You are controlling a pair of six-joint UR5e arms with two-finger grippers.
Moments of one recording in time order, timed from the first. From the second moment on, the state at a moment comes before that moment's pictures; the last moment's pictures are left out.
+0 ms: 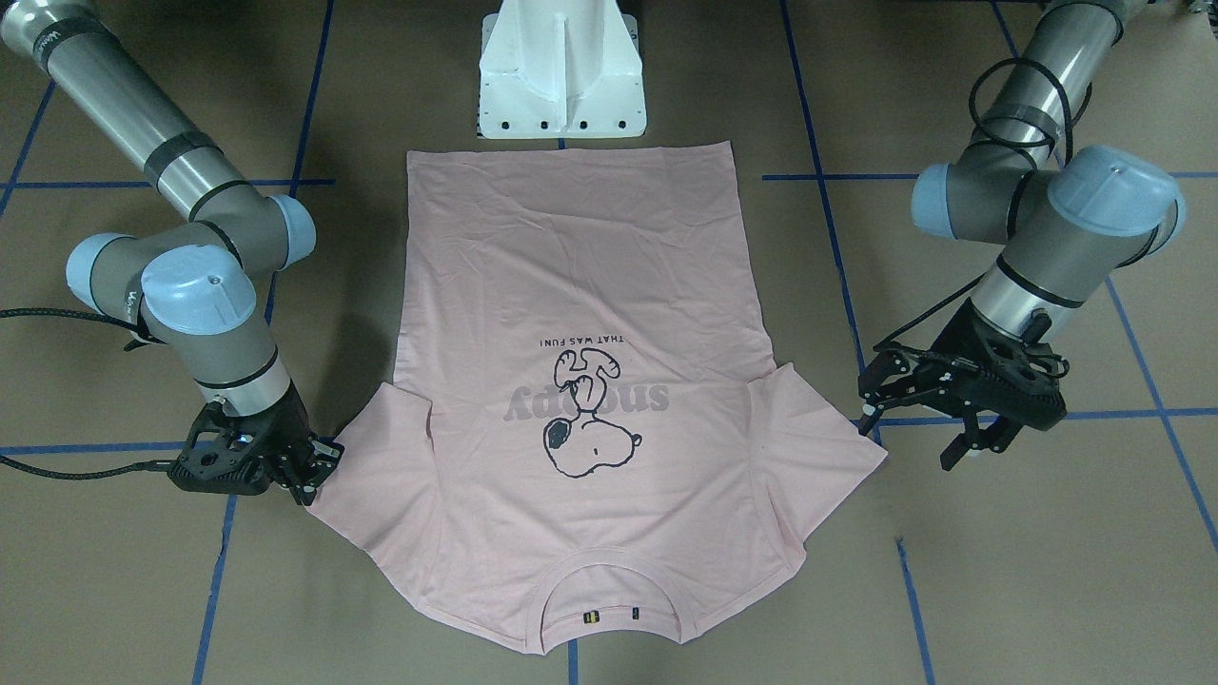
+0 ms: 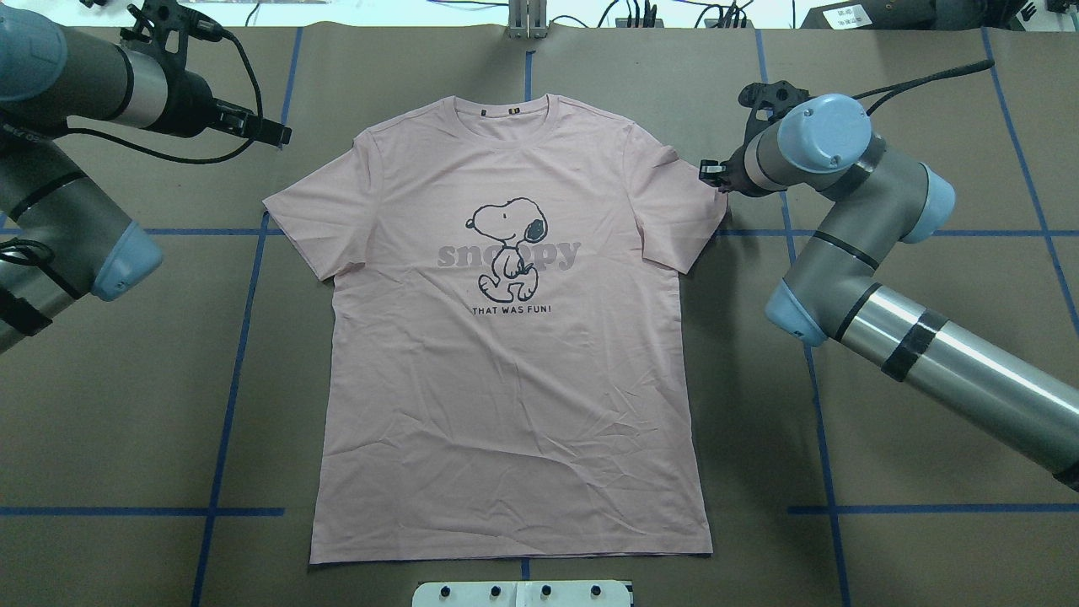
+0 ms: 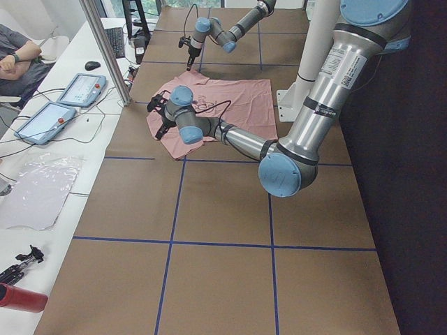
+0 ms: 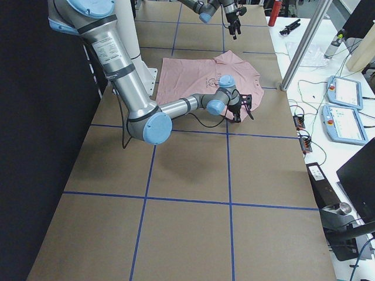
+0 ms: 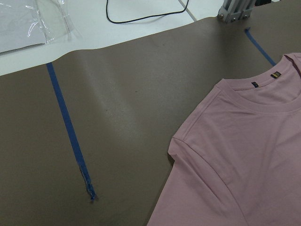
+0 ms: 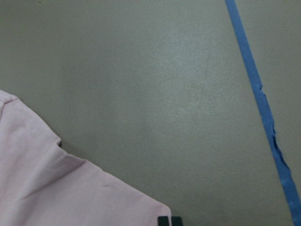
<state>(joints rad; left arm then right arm) -0.98 -2.01 -1.44 -2.36 -2.01 -0.65 0.80 -1.01 1.28 -1.01 1.77 1.17</state>
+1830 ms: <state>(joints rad) -0.96 -2.01 -1.38 -2.36 -1.92 -0.76 0.87 -0.81 1.31 -1.34 1.89 1.06</state>
